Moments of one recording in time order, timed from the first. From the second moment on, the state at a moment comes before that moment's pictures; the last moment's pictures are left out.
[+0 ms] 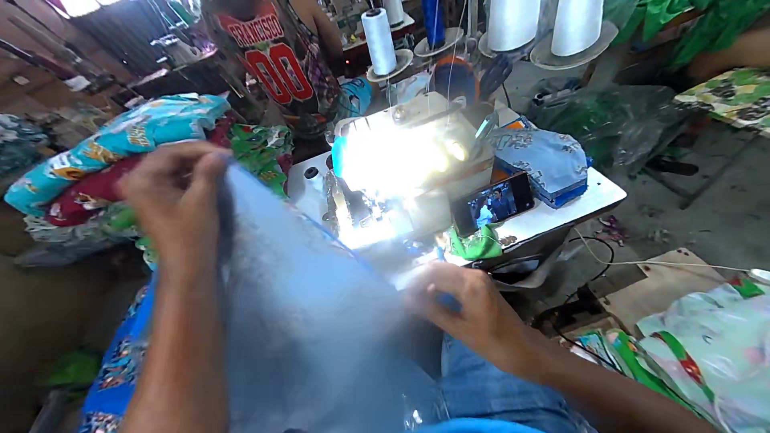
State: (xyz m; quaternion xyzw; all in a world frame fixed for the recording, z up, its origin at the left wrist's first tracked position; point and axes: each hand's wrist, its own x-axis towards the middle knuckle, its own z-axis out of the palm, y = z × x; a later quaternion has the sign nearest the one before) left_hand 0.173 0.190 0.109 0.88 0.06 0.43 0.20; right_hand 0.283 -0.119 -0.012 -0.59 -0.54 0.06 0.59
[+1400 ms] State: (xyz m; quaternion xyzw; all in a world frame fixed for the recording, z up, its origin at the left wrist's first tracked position) left_hand 0.213 0.152 0.027 0.97 0.01 0.20 0.16; right_hand 0.303 -0.049 -0.099 -0.65 -0.48 0.08 0.58
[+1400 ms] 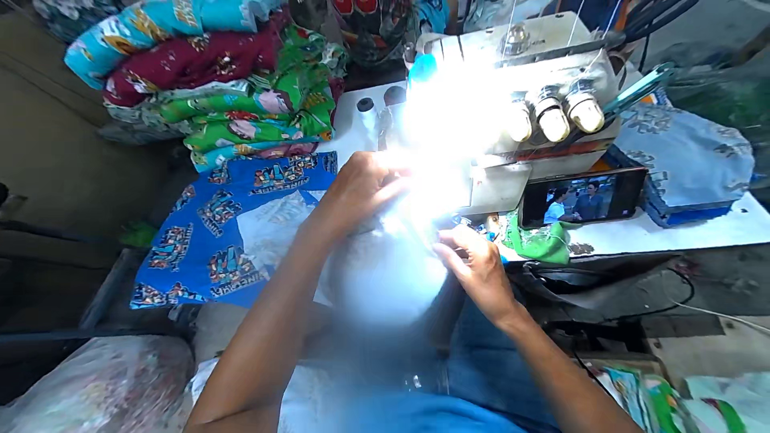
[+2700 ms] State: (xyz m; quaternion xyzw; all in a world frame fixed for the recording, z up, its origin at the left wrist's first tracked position) left_hand 0.255 0.184 -0.009 0.93 0.16 0.30 0.15; right_hand 0.305 -0.040 -0.082 -0.62 -0.37 0.17 0.67
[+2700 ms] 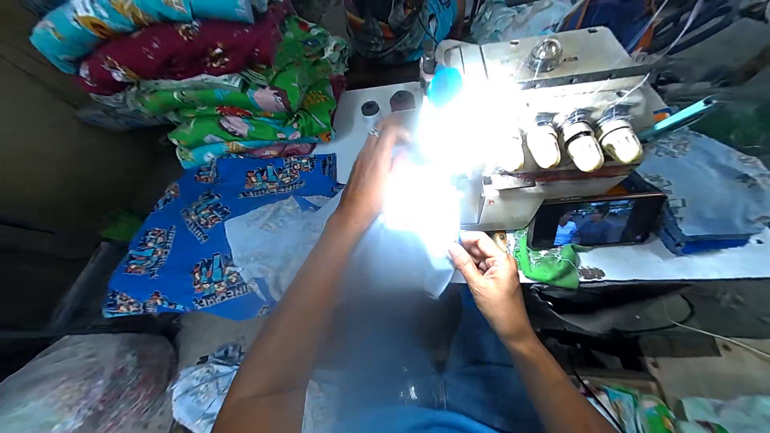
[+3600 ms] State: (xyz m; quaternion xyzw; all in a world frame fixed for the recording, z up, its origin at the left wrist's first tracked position) left_hand 0.086 0.063 -0.051 0.39 0.38 0.60 0.59; right_hand 0.279 -0.089 -0.090 -0.45 -0.23 0.47 0.73
